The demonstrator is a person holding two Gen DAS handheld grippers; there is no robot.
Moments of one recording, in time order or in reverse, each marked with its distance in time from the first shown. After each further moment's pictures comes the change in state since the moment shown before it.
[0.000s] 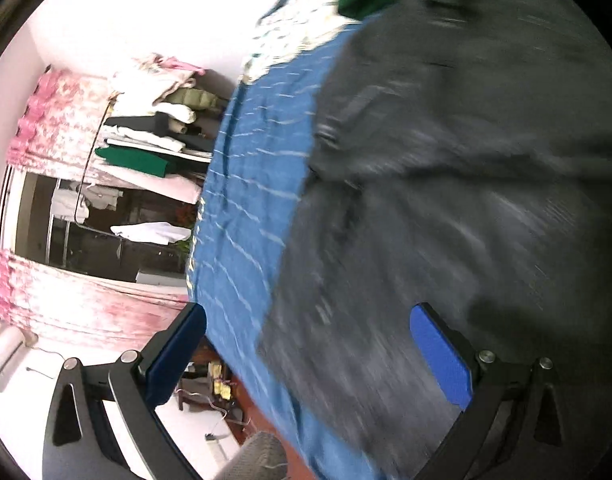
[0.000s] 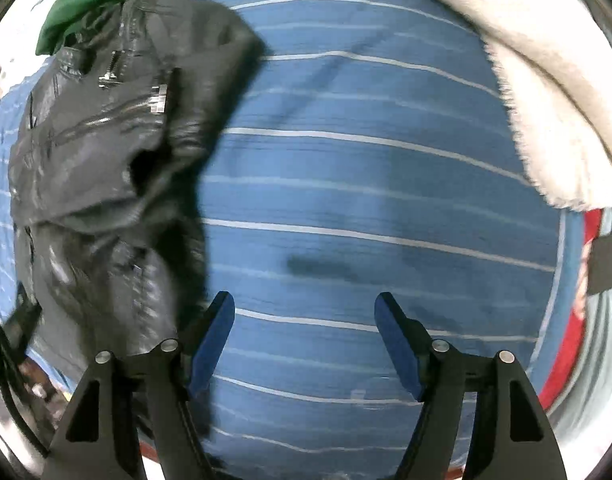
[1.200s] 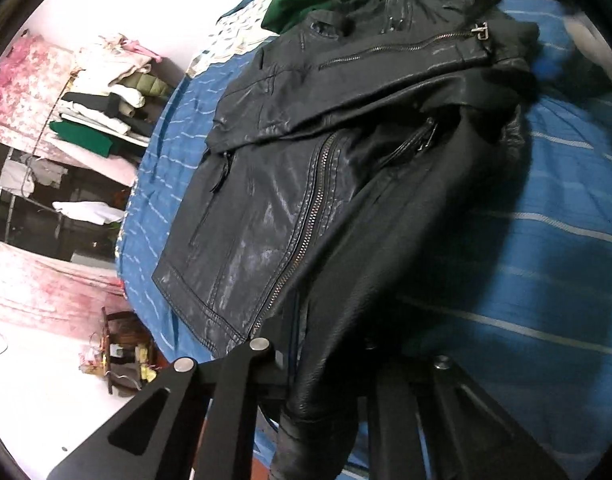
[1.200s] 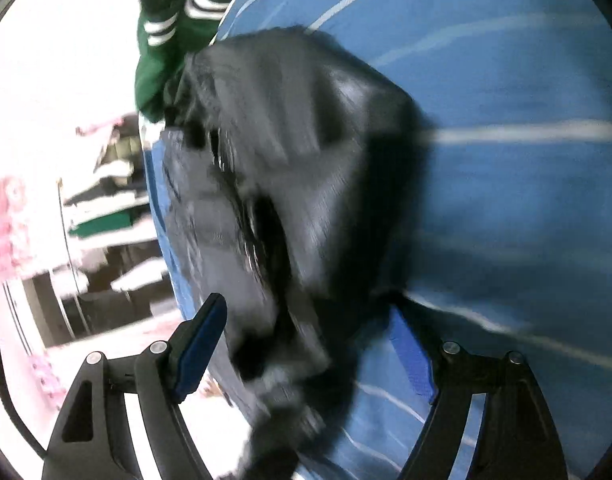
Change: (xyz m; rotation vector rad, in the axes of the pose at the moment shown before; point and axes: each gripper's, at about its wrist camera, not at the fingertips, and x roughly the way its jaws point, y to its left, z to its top) left arm -0.064 -0.057 -0.041 -0.092 -0.024 -0.265; right arm 0.083 -0.049 0.121 0.089 0.079 0.867
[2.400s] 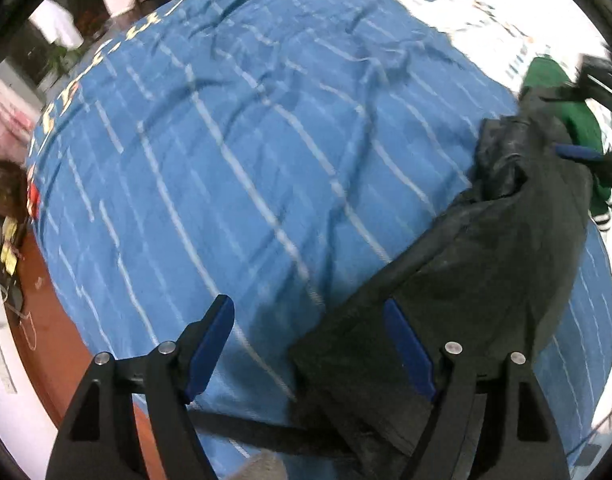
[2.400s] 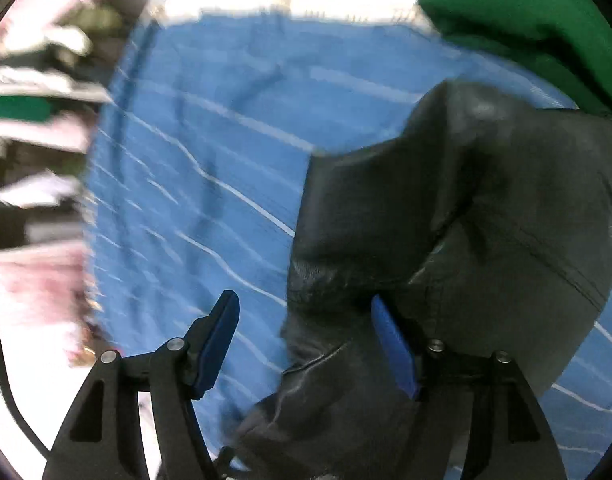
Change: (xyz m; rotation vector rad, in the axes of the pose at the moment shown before) left arm 0.231 0.339 0.027 -0.584 0.179 -0.501; right arm 0.302 0.403 0.018 -0.388 0.068 -0.470
